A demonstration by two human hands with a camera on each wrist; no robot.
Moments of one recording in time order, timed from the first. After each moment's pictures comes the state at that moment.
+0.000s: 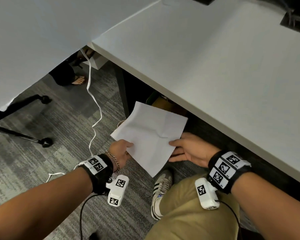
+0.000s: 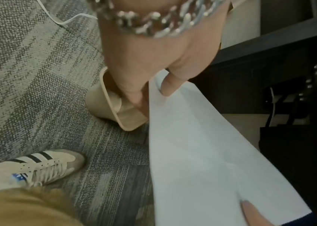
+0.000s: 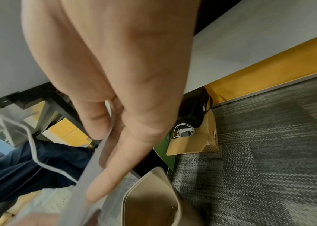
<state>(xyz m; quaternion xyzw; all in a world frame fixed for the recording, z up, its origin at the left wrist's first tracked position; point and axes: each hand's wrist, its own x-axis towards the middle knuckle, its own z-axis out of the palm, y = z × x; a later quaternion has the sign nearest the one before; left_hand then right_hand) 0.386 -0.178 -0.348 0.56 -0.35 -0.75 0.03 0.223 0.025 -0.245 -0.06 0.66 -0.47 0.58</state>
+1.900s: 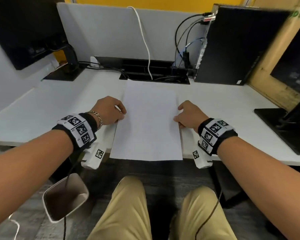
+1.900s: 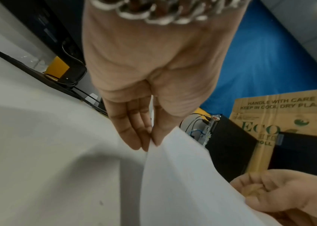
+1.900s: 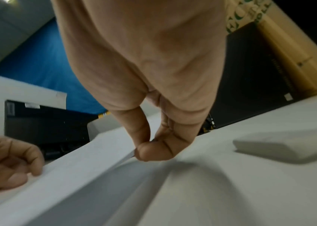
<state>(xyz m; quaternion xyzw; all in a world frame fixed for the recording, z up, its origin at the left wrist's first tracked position) 0.169 0.015 -0.024 0.04 -0.94 -0.33 0.00 0.138 0.319 -0.030 0.02 0.92 -0.38 0.09</state>
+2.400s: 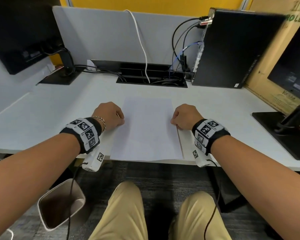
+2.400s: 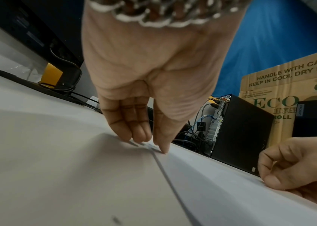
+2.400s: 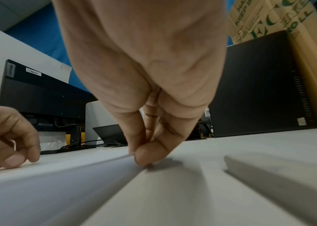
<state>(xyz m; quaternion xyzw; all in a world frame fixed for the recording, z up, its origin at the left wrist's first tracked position) 0.136 0.019 -0.047 0.05 -0.97 -0.24 0.02 0.118 0.314 -0.022 -0.04 0.98 -0.19 0.07</state>
